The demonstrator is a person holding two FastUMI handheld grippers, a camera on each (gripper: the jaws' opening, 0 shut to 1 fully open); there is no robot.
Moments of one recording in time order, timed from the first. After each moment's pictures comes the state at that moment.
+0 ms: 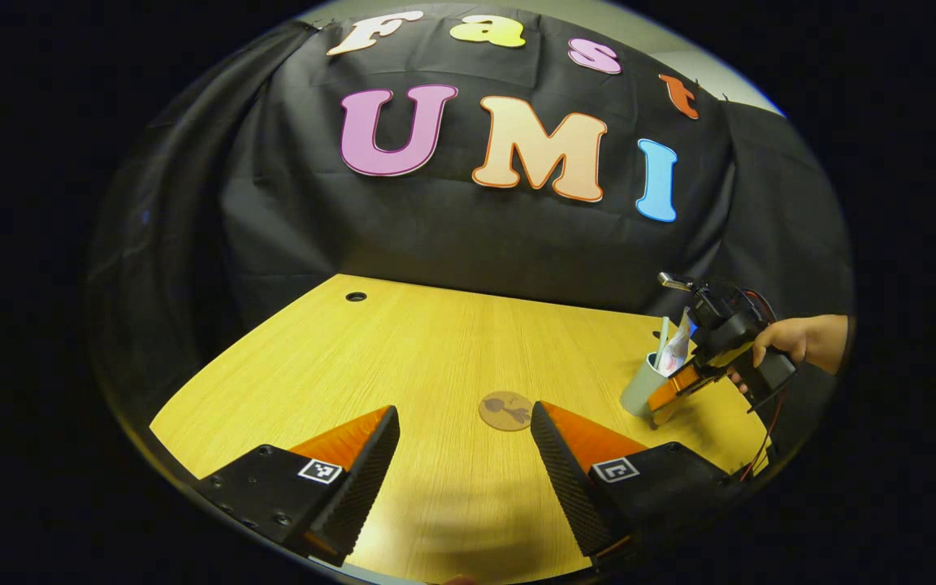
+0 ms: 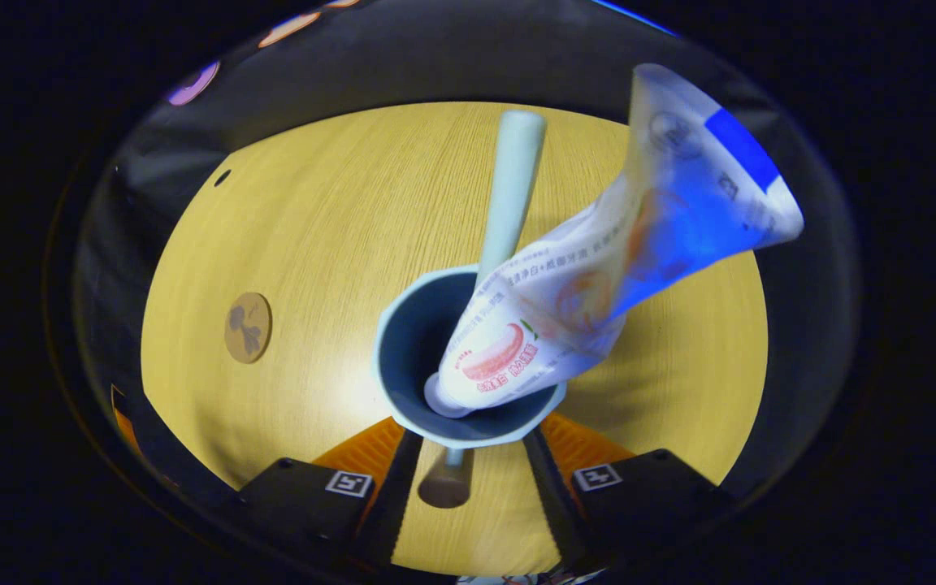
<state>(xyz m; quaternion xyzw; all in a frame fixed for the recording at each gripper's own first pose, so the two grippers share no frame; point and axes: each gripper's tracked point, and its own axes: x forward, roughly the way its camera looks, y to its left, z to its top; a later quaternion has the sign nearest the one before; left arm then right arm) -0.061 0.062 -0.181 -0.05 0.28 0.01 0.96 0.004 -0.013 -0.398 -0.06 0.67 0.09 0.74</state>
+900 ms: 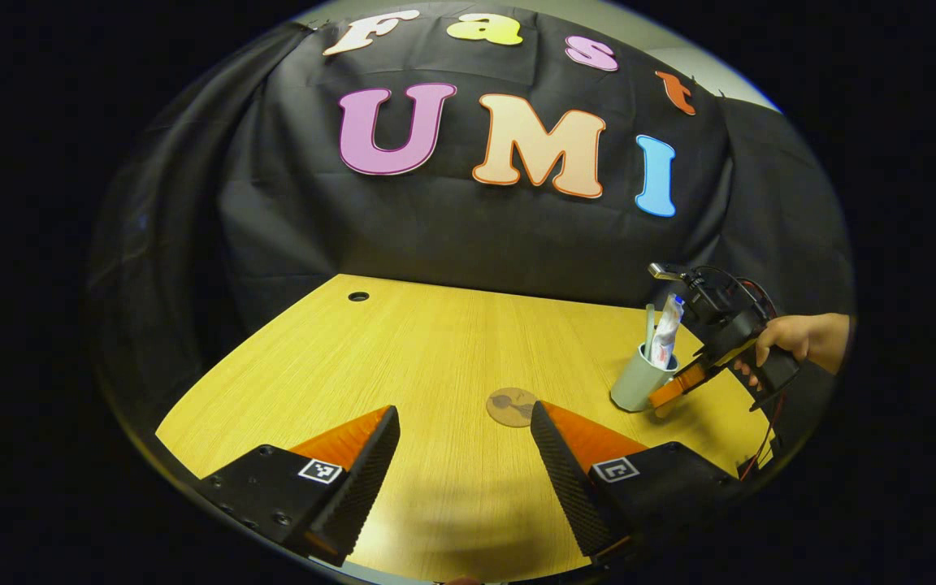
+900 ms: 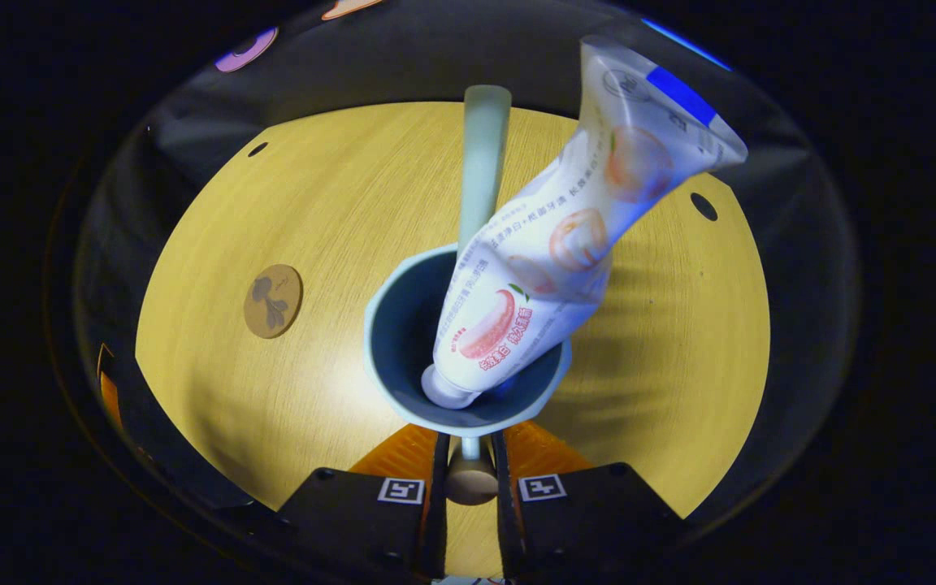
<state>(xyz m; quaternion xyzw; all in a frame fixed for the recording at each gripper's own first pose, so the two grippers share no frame) -0.064 0.060 -0.182 -0.05 0.28 0.01 0.96 0.002 -0.008 -0.397 -0.09 0.65 0.13 0.74</state>
